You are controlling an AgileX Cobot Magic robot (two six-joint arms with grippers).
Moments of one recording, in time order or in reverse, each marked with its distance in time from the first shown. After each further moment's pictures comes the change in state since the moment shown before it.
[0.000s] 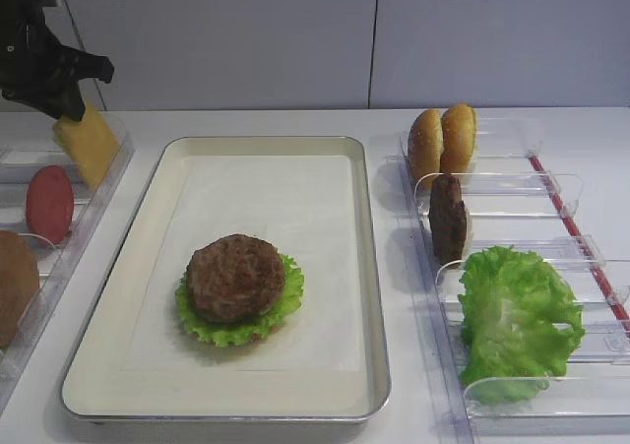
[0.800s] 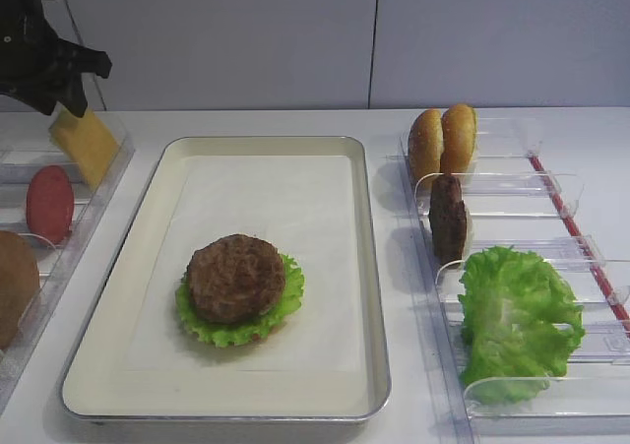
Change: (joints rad) left arm -0.009 0.000 -0.044 0.045 0.061 -0.023; right arm 0.000 0.000 0.000 0.000 0.000 0.000
